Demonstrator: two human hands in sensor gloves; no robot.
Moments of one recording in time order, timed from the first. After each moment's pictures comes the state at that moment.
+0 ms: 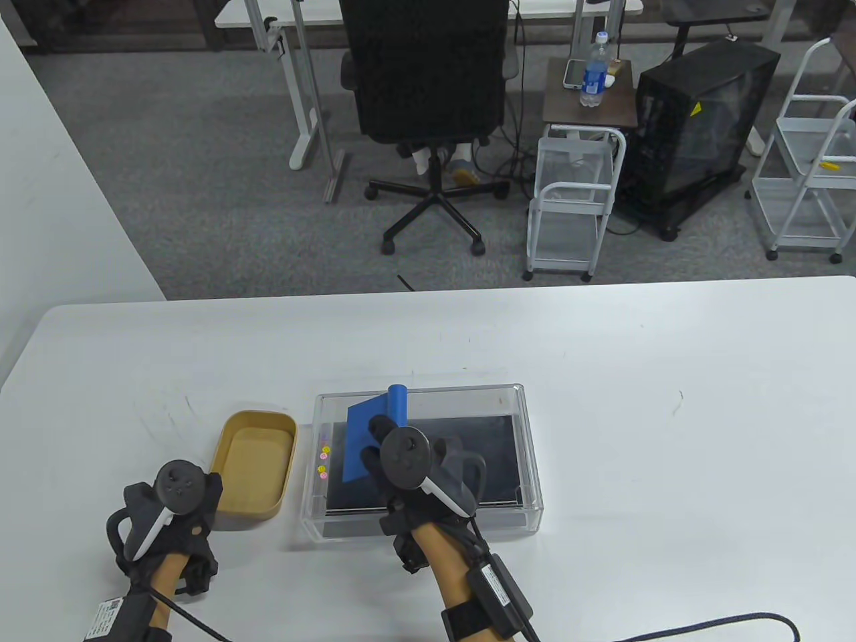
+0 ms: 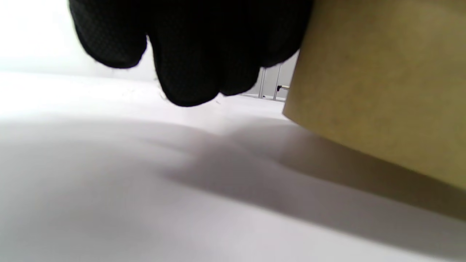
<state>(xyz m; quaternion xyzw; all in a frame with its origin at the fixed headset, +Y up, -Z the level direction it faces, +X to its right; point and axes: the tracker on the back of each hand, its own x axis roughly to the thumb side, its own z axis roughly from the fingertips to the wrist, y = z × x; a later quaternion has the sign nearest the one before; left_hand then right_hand) -0.404 -0.749 -0.378 0.00 0.10 0.07 0.99 -0.051 -0.678 -0.368 0.09 -0.05 0.96 0.24</state>
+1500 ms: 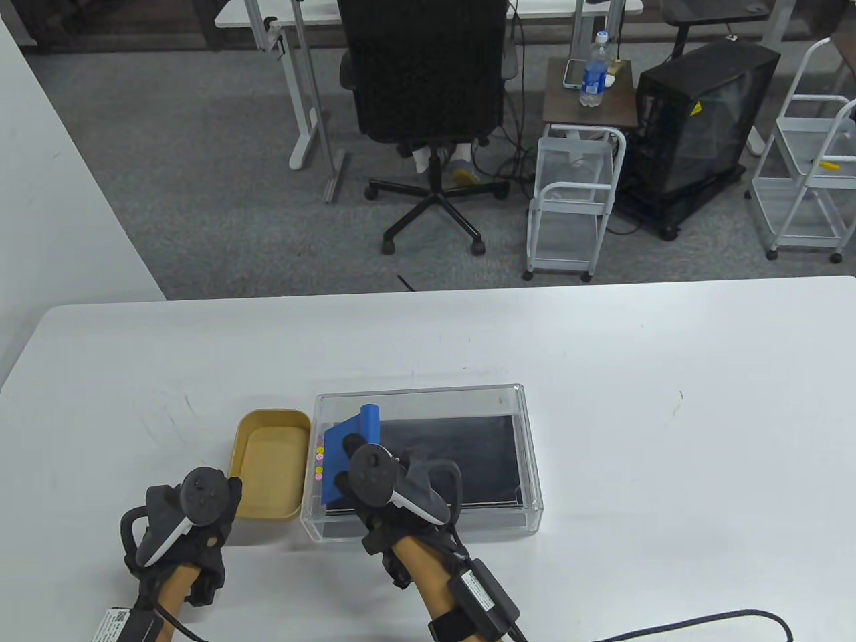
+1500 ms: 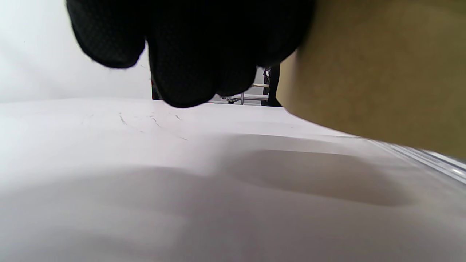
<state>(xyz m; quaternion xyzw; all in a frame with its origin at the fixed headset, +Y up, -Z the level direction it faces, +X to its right) -0.367 -0.730 -0.361 0.00 0.02 0.02 1.00 -0.088 -0.688 -0.358 0.14 -0.02 0.97 0.19</state>
